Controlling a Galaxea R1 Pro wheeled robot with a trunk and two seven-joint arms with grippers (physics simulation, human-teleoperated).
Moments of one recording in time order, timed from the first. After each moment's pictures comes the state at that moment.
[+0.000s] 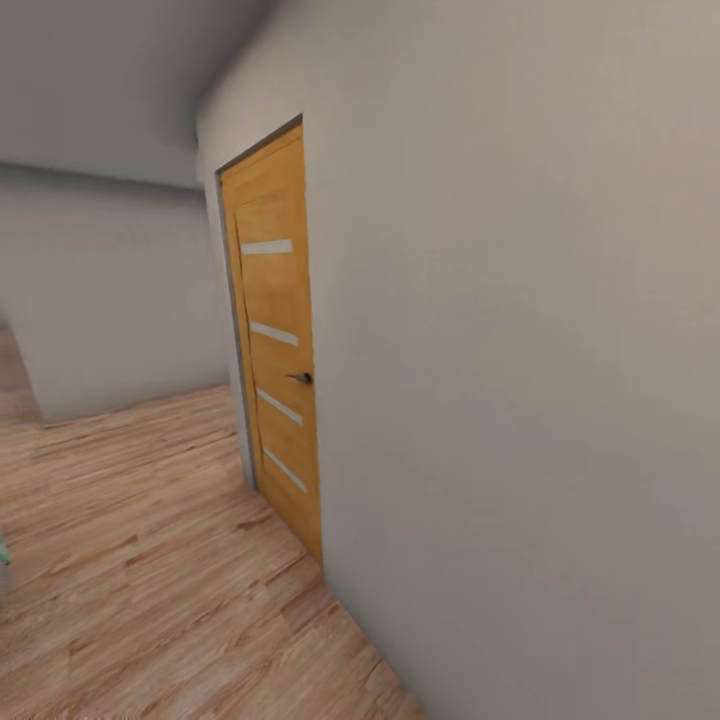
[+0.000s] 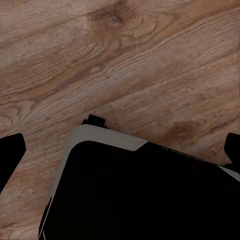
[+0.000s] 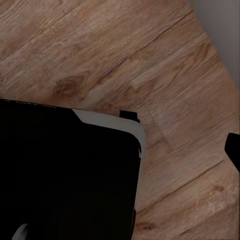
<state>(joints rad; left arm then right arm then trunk) -0.23 0.00 -0.10 0.00 0.46 -0.02 0.03 -0.16 -0.03 0.03 0.02 0.09 -0.11 0.07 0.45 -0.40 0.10</state>
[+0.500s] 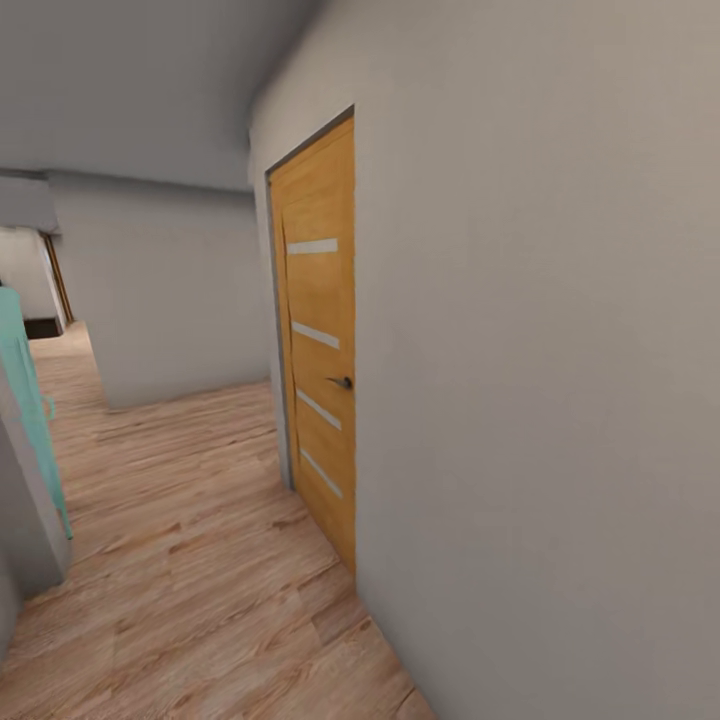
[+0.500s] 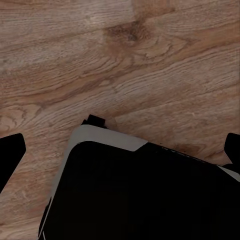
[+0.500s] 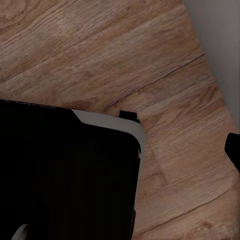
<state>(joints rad) -0.23 0.00 -0.10 0.00 0.46 -0.02 0.03 -0.16 -0.03 0.03 0.02 0.09 -0.11 0.06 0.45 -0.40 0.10</state>
